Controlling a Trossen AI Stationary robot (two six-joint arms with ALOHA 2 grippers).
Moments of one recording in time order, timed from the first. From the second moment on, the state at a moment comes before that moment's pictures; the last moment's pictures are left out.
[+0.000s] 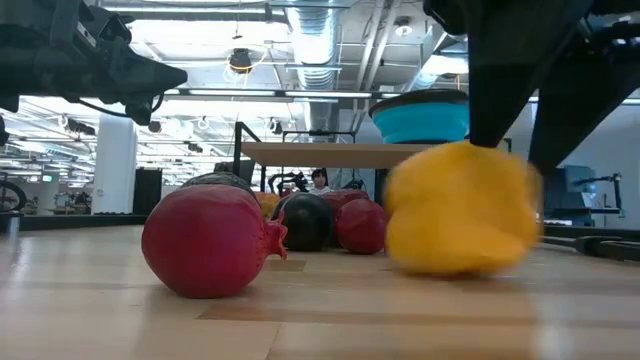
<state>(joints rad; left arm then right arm) 0.06 0.37 0.01 0.43 -0.06 -0.17 0.63 2.02 1.57 -0.98 0.31 1.45</state>
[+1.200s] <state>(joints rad) 0.06 0.37 0.01 0.43 -0.06 -0.20 0.45 2.02 1.57 -0.79 0.13 -0.52</state>
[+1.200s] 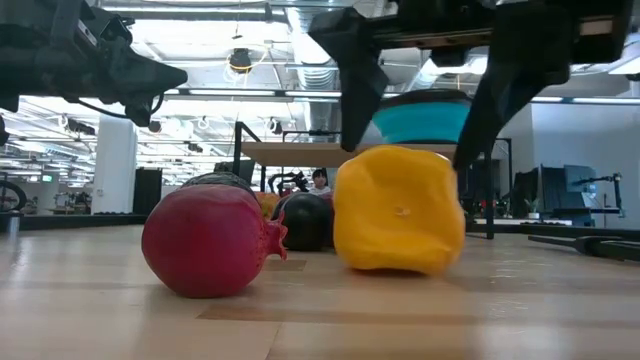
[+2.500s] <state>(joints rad) 0.05 0.45 0.01 0.49 -0.03 -0.20 0.49 1.85 1.43 -0.64 0.52 0.33</state>
